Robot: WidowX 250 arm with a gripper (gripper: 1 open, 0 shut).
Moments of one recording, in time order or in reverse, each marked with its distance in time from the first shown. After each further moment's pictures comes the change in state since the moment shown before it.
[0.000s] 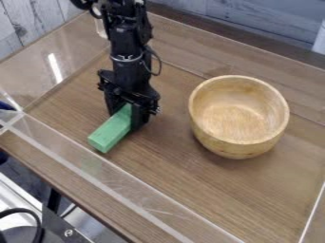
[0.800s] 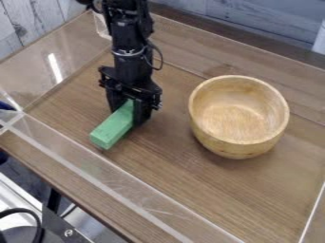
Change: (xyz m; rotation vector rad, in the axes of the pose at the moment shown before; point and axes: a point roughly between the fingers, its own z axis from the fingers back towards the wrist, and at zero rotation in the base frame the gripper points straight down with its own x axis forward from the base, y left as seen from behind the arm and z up) arm 0.002 -0.002 0.006 -0.018 0.011 0.015
